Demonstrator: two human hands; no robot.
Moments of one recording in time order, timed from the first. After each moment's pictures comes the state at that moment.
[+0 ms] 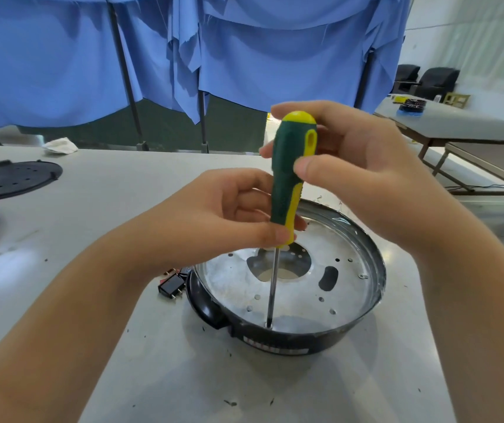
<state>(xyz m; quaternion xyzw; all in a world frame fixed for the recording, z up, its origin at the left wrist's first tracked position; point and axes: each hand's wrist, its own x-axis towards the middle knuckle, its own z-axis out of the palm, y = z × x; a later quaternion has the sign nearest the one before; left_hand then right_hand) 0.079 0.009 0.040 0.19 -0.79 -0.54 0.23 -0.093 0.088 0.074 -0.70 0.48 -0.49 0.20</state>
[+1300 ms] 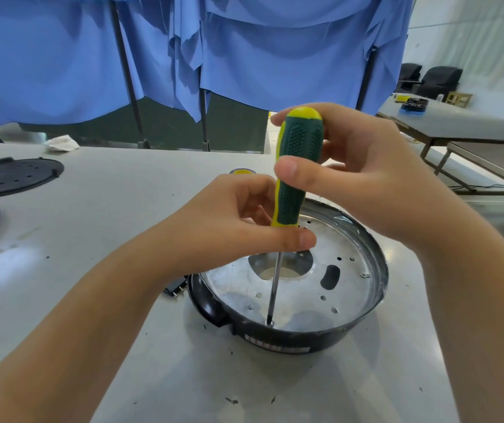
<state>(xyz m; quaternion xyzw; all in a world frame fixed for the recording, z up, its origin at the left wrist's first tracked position) 0.068 0.014 0.034 0.24 -0.81 -0.46 0.26 -0.093 0.087 0.073 -0.70 0.51 -0.48 0.16</state>
